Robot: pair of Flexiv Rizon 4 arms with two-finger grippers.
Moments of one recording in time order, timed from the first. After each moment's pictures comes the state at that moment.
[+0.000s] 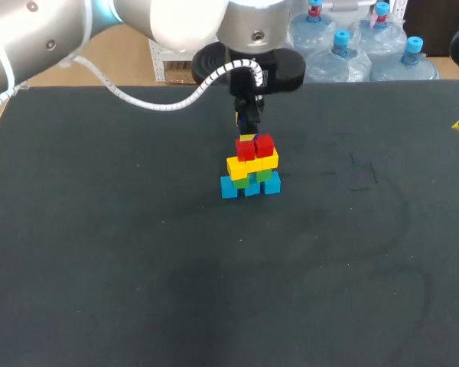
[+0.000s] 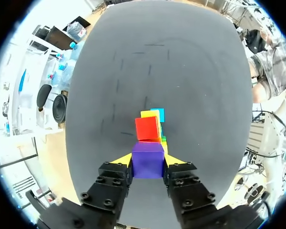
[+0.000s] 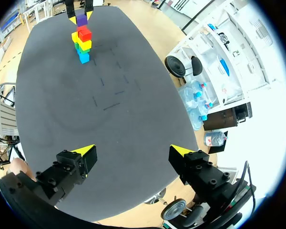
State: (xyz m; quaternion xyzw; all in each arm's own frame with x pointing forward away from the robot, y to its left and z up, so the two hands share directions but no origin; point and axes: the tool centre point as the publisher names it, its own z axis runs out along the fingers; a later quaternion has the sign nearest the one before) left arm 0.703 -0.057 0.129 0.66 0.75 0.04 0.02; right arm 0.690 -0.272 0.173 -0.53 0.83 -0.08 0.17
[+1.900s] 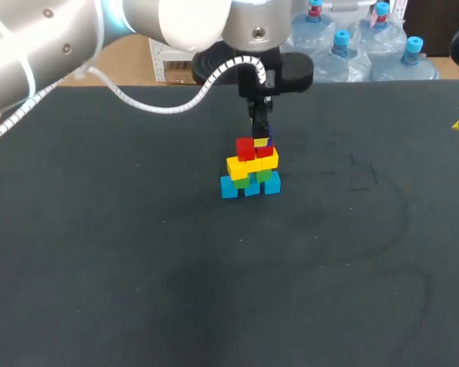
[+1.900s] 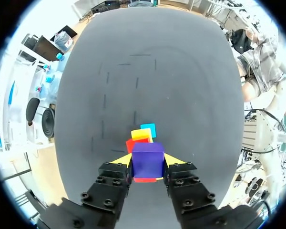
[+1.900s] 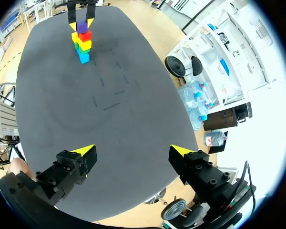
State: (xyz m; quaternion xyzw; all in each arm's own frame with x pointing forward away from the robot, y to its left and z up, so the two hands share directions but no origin) left arm 0.703 -0.082 0.113 0.69 0.73 -0.02 0.01; right arm 0.690 -0.272 0.173 -0.53 0.83 -0.08 0.17
